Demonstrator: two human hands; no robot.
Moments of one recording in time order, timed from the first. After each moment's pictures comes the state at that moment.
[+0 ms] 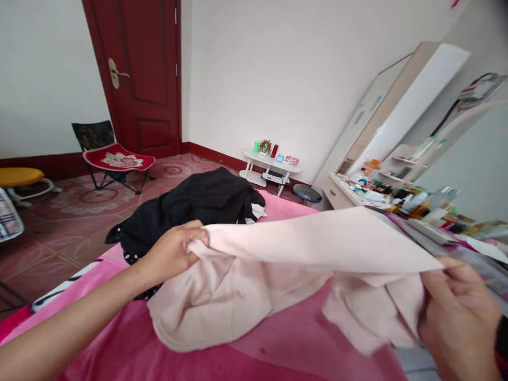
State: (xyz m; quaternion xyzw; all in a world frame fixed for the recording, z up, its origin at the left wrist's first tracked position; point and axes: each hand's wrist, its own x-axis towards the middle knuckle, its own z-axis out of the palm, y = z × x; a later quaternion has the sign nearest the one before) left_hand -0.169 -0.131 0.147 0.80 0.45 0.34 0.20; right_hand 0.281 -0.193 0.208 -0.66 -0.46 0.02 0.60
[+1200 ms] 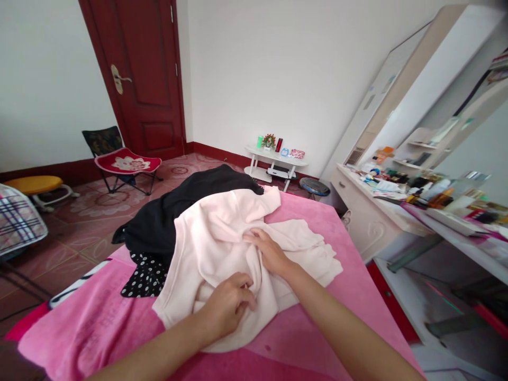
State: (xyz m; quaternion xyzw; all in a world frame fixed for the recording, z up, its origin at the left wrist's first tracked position) left_hand -0.058 -0.163 0.044 0.85 0.38 0.27 0.26; right_hand 0.122 -0.051 0.057 -0.37 -0.90 0.11 0.20
